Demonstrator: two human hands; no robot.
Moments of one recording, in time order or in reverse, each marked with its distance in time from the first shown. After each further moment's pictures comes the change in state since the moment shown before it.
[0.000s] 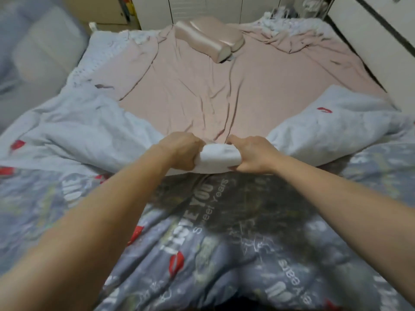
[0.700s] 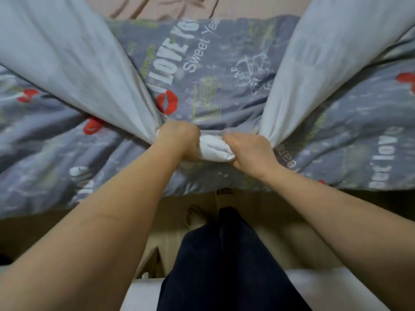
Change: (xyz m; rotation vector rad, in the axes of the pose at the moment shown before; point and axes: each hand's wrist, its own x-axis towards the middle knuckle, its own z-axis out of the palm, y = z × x) left_hand -0.091 0.151 0.266 -0.101 -0.355 -0.082; right_hand -0.194 -0.093 0.269 -0.059 -0.076 0.031
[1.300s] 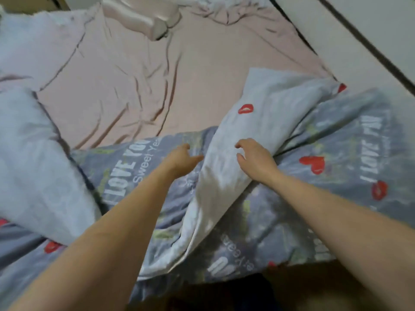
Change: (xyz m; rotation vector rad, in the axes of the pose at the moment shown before) left_hand 0.062 0.097 -0.202 -0.834 0.209 -0.090; right_hand 0.005 0.215 -0.137 0.442 0.222 0.474
